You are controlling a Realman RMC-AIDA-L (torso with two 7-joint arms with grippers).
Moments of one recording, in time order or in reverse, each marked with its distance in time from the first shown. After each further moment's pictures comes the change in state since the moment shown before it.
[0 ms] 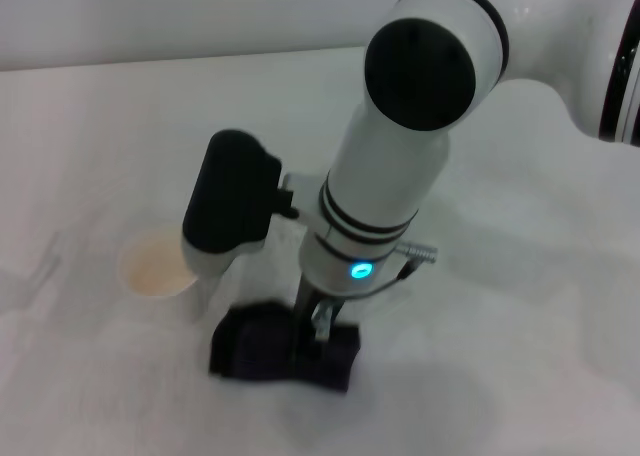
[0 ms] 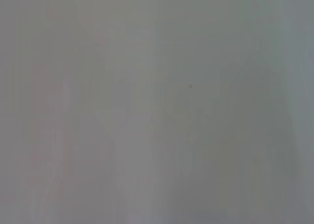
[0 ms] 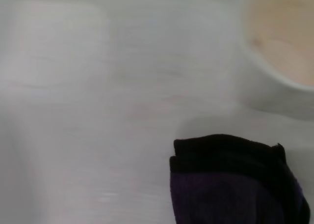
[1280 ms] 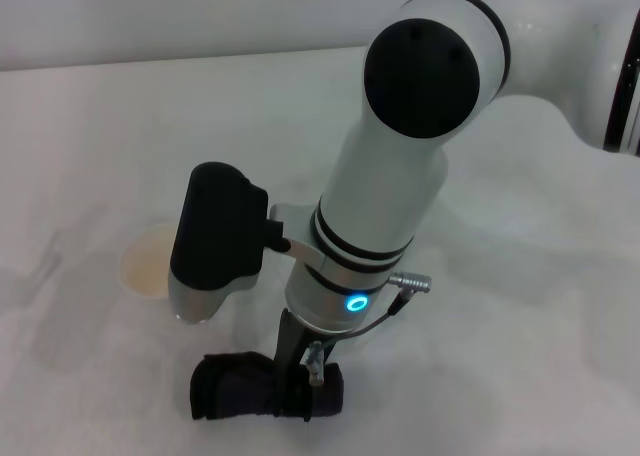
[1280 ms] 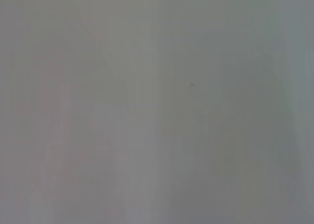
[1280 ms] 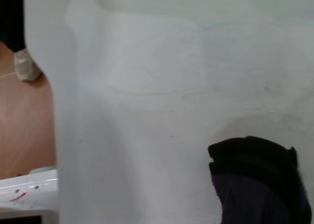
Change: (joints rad) left arm -0.010 0.000 -0.005 -0.013 -0.002 0.004 0.000; right arm -0.014 0.000 -0.016 0.039 0.144 0.037 -0.112
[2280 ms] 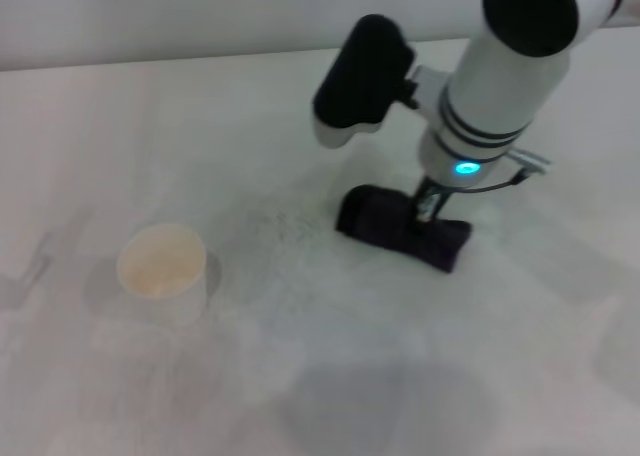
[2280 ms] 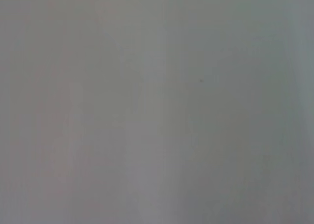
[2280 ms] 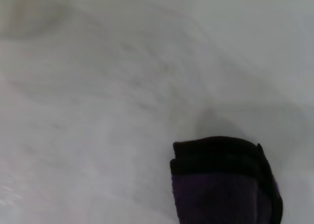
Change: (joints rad) left arm 0.008 0.005 -0.002 -0.001 -0.013 0.009 0.000; right arm -0.146 -0.011 0.393 -0.008 -0.664 0.089 0.187
